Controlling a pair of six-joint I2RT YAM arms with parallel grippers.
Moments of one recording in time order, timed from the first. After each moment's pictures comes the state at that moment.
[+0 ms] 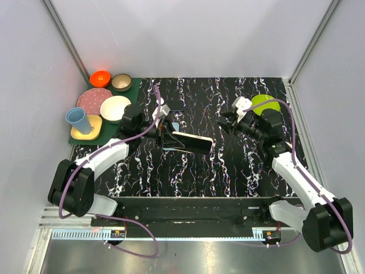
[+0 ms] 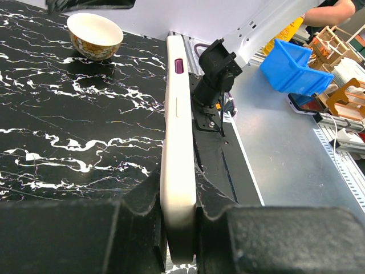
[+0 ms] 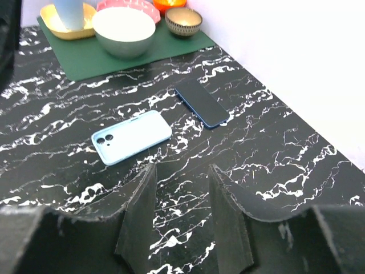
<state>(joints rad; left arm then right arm) -0.40 1.39 0.81 0.50 1.37 -0.31 0.30 1.09 0.75 0.25 -0.62 -0.26</state>
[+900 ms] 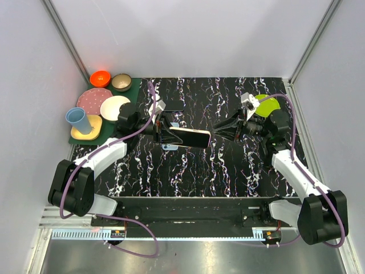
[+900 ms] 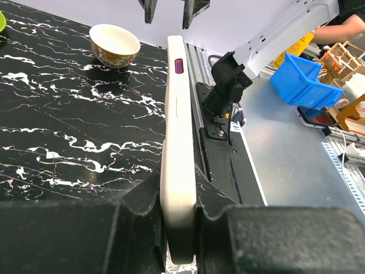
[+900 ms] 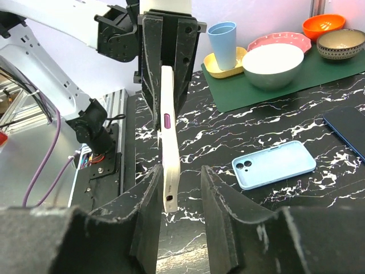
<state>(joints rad) -0.36 1.39 0.81 0.58 1.35 -0.39 0.20 1.14 0.71 0.63 -1.17 0.41</state>
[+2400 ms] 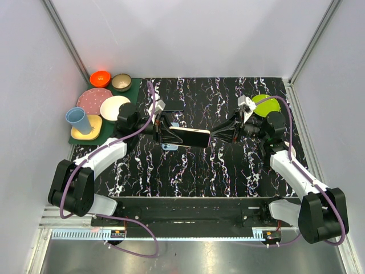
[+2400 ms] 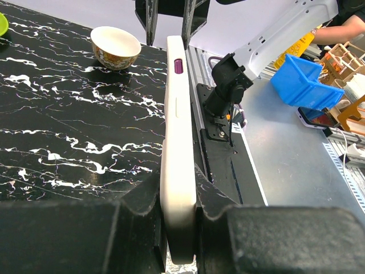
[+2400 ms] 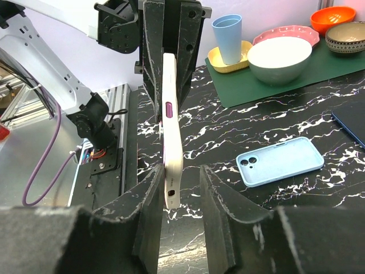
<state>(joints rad) -0.36 1.39 0.81 0.60 1.35 -0.40 0.23 1.15 0.68 0.66 -1.17 0.40</state>
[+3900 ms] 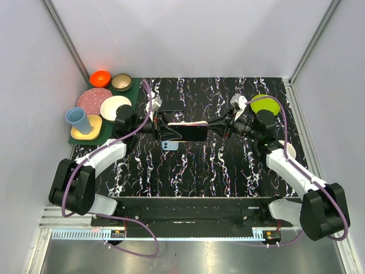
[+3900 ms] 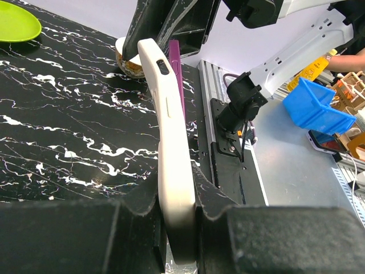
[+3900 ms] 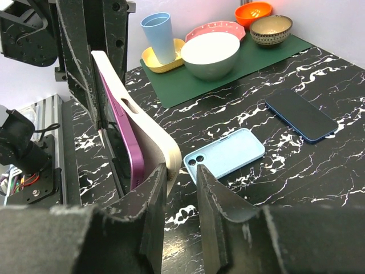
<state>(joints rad) -0.34 1.40 0.77 0.73 1.27 -0.53 0.32 1.18 0.70 0.51 -0.83 0.20</state>
